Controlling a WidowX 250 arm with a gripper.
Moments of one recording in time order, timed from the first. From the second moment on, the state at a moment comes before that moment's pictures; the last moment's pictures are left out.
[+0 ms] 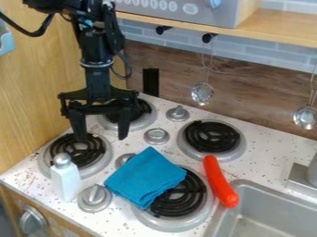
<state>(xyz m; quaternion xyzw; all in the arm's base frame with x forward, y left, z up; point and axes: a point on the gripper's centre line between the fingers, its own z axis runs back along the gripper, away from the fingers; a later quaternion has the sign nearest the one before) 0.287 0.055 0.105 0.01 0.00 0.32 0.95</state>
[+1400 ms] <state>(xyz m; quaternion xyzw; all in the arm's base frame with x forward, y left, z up) 0.269 0.103 0.040 -0.03 -0.10 0.60 0.79</state>
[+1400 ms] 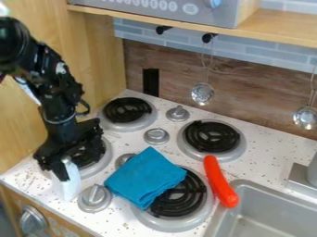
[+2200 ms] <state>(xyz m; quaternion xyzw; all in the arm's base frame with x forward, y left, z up) 0.273 0.115 0.009 0.00 -0.07 0.61 0.79</state>
